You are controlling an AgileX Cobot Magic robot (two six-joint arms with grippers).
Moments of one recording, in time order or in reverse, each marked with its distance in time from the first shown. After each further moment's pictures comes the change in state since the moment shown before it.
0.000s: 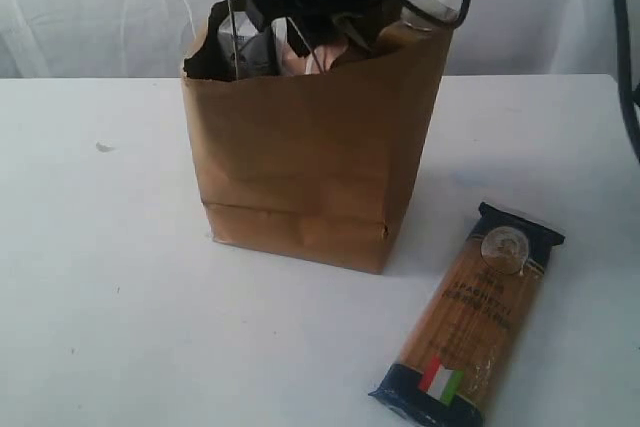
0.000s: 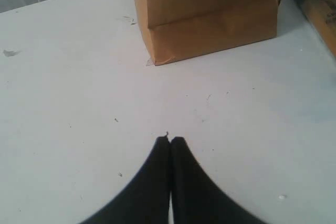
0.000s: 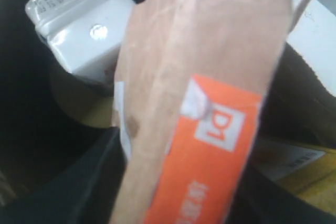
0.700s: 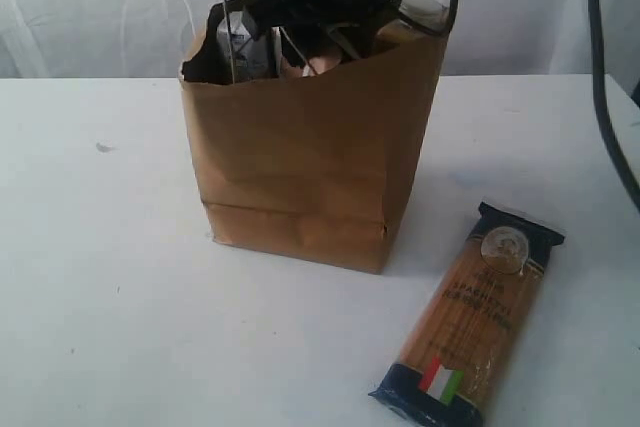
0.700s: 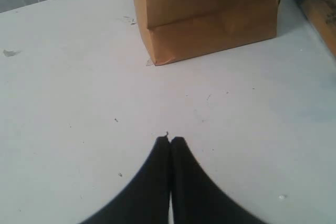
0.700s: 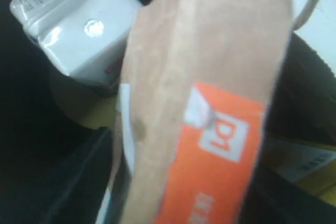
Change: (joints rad) left arm 0.000 0.000 0.000 0.000 0.000 0.000; right arm 0.000 0.032 -0.011 0.008 0.002 0.028
